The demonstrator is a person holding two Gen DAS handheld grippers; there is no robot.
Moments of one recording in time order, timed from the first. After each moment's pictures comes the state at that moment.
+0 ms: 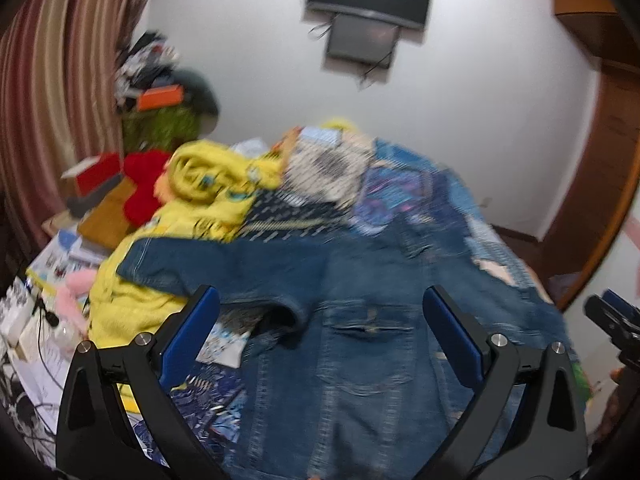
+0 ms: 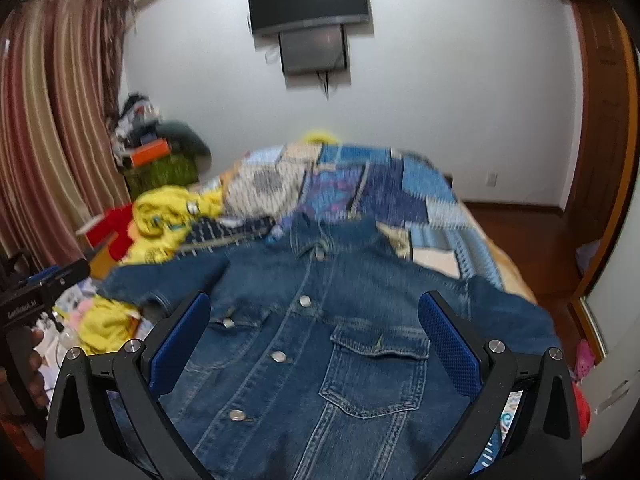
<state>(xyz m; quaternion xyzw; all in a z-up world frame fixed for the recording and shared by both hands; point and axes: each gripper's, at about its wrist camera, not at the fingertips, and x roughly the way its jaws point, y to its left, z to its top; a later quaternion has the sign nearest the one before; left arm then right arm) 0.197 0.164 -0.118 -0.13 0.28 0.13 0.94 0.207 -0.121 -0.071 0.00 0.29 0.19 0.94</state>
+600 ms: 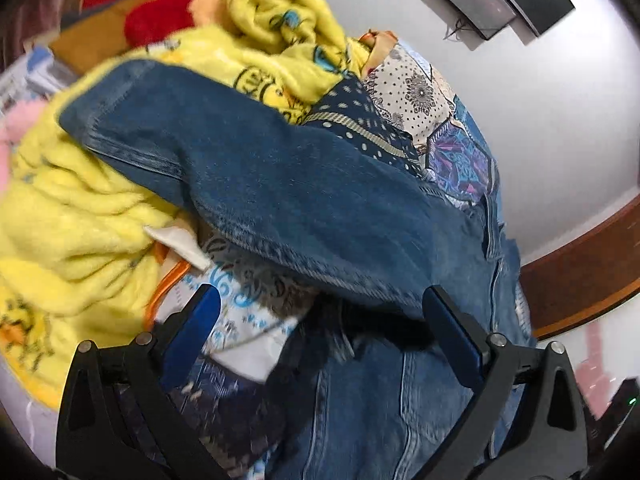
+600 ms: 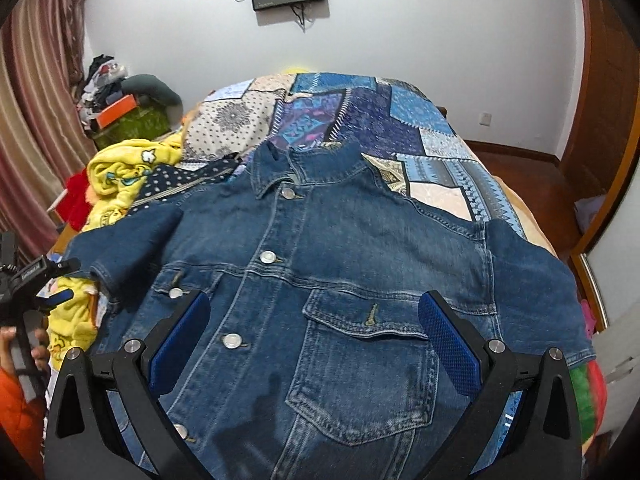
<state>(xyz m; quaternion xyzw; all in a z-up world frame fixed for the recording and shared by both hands) 0.272 0.322 -0.271 -0.38 0.40 0.09 0.83 0.275 -0.121 -0.128 0.00 0.39 0.16 0.91</state>
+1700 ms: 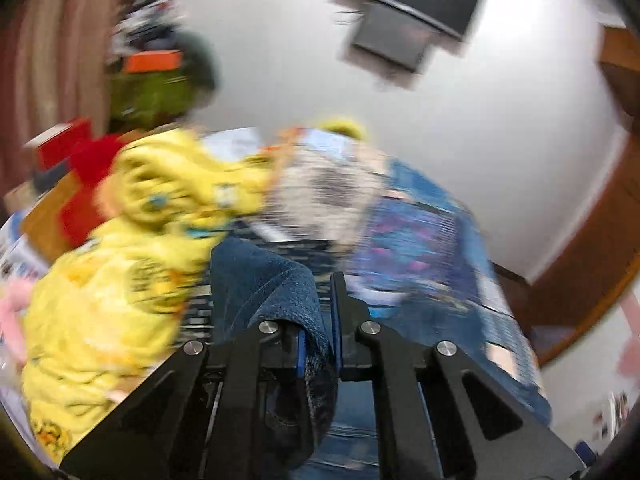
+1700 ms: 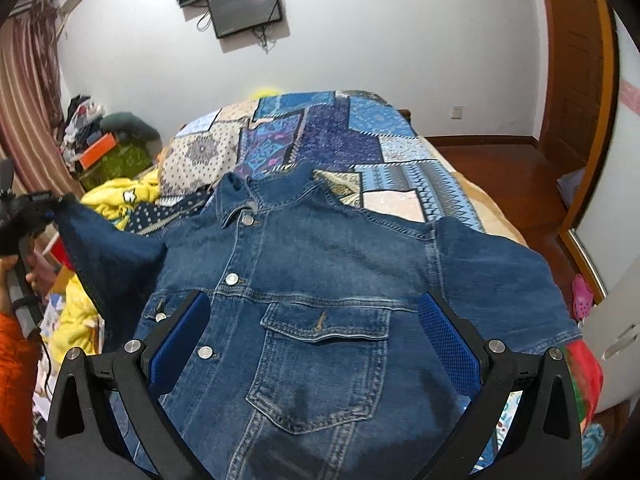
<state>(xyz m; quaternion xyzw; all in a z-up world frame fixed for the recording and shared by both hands) 0.380 0.217 -0.099 -0.21 0.28 0.09 0.93 0.268 -0.178 -0.105 0.06 0.37 0.12 0.92</state>
